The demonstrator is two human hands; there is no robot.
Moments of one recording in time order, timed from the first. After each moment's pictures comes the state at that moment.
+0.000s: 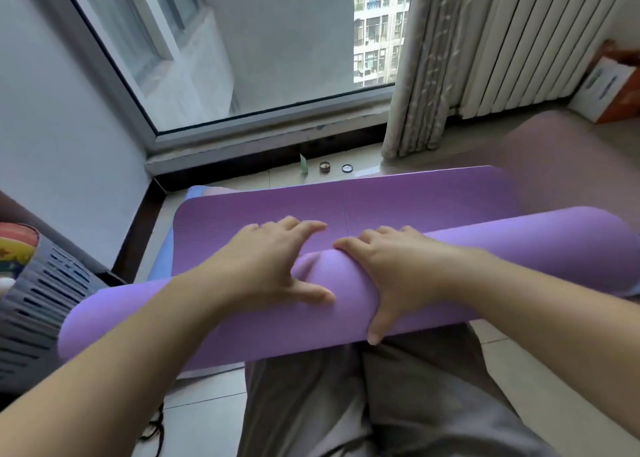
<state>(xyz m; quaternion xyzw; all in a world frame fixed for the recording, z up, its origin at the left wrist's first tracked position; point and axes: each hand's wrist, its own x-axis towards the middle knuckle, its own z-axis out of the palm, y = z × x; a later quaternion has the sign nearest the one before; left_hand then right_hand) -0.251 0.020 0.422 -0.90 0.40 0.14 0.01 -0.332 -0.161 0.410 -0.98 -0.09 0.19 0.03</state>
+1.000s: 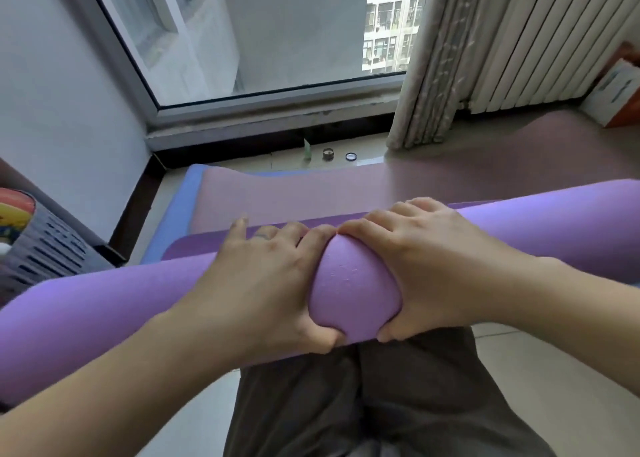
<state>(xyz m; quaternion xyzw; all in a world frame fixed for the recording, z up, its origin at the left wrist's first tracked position) -0.311 0.036 0.438 -0.91 0.40 0.05 0.06 -0.367 -0.155 0.437 -0.99 -0.12 0.06 -0.03</state>
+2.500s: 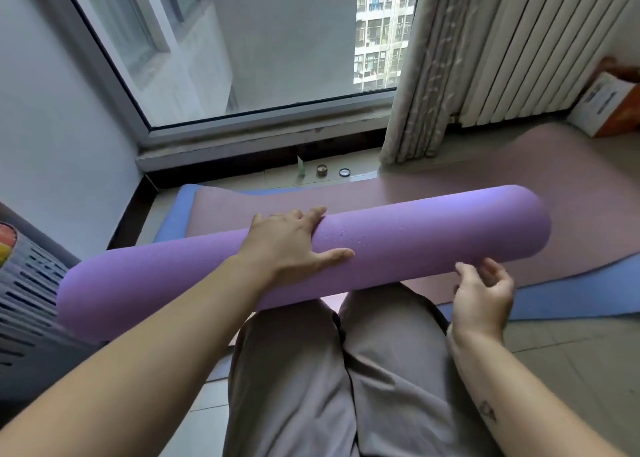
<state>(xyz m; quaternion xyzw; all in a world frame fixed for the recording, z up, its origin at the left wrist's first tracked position) -0.198 -0.027 0.373 -0.93 0.35 0.07 0.02 -0.346 -0.203 0.307 -0.47 0.51 -0.37 0.62</state>
